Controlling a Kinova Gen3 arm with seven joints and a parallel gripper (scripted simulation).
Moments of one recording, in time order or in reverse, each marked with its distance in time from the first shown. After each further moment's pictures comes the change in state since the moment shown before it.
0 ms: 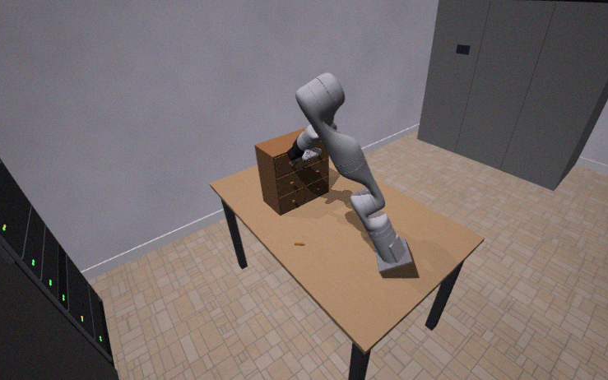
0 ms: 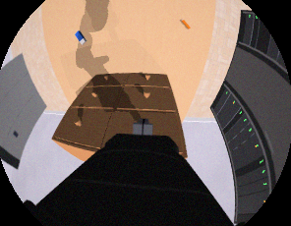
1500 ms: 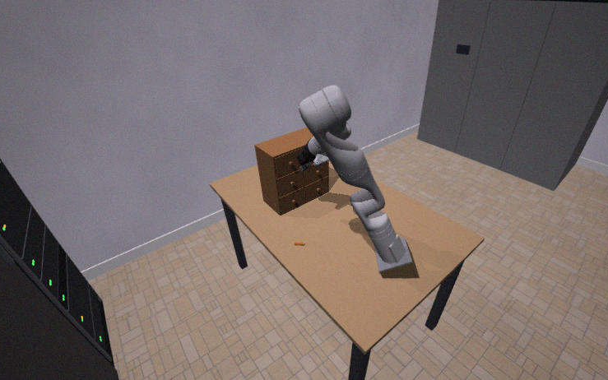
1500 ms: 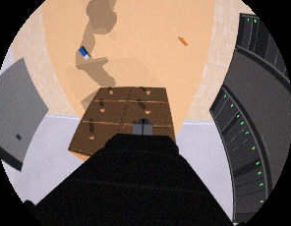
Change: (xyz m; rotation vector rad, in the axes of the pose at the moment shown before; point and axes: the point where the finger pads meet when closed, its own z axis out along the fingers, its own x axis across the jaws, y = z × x) arm -0.004 -0.047 -0.053 0.008 -0.006 0.010
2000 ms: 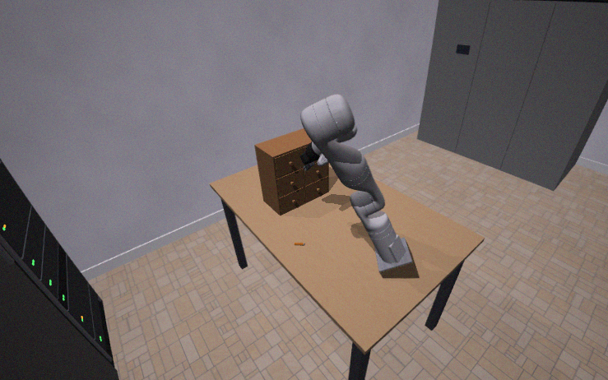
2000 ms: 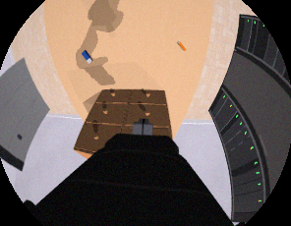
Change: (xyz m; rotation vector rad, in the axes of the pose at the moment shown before) arm 0.000 -0.009 -0.027 -0.007 -0.002 -0.002
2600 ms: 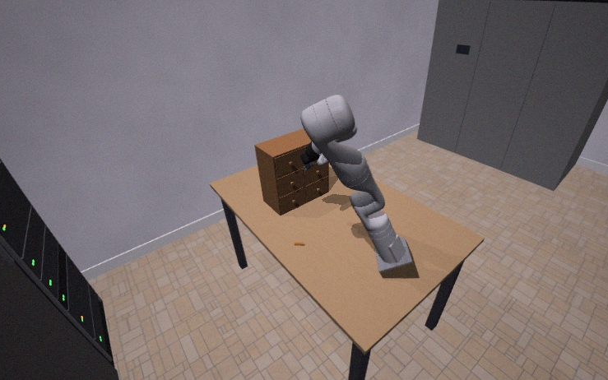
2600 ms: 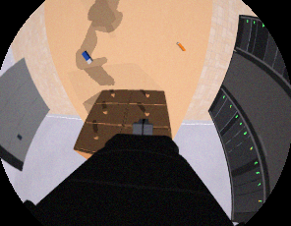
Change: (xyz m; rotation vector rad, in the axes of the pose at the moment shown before) arm 0.001 0.000 -0.002 0.007 0.002 0.000
